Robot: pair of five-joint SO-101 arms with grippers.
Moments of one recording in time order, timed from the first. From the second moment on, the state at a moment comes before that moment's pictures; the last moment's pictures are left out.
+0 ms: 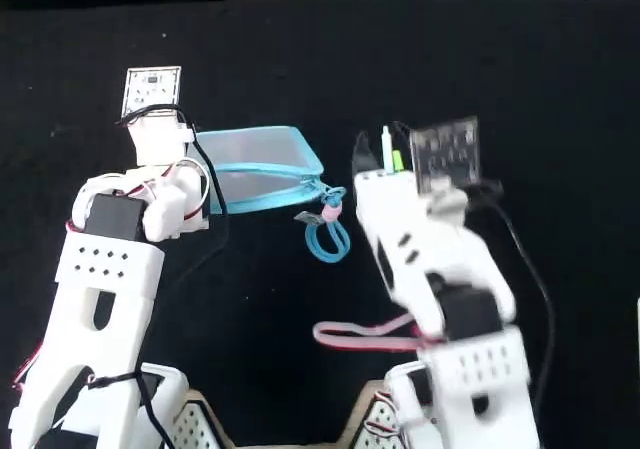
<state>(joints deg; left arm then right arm) 2.8 -37.1 34.3 67.0 7.5 -10.0 -60.4 55.7 35.6 0.0</state>
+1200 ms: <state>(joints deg) 2.8 -37.1 37.0 63.1 7.6 -7.0 17.9 10.4 59.3 -3.7</state>
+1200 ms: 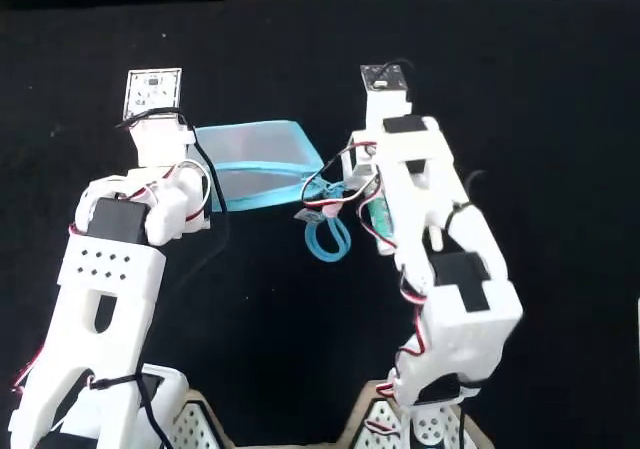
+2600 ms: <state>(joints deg) 2.3 -37.1 37.1 63.1 7.6 -7.5 28.8 -4.4 78.4 -1.3</state>
